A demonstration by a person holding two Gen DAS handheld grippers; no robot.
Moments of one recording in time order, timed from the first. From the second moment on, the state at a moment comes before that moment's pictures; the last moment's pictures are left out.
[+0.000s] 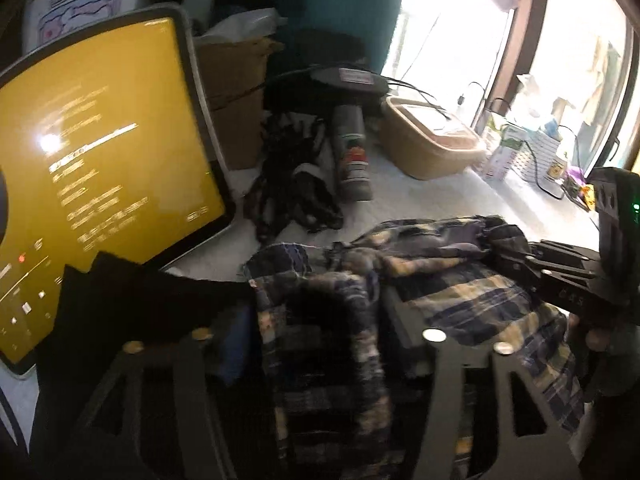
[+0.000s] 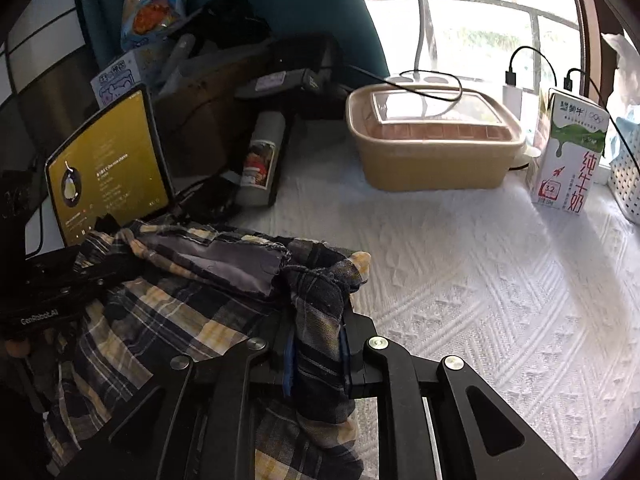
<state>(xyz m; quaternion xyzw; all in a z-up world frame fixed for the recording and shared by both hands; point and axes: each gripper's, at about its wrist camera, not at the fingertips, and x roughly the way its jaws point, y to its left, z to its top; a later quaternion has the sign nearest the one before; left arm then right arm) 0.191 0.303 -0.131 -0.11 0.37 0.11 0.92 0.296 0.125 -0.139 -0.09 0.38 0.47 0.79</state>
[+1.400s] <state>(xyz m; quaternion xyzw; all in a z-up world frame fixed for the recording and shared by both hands) 0.085 0.203 -0.074 -0.10 0.27 0.10 0.95 0.206 -0.002 -0.078 -0.13 0.30 0.38 0.87</state>
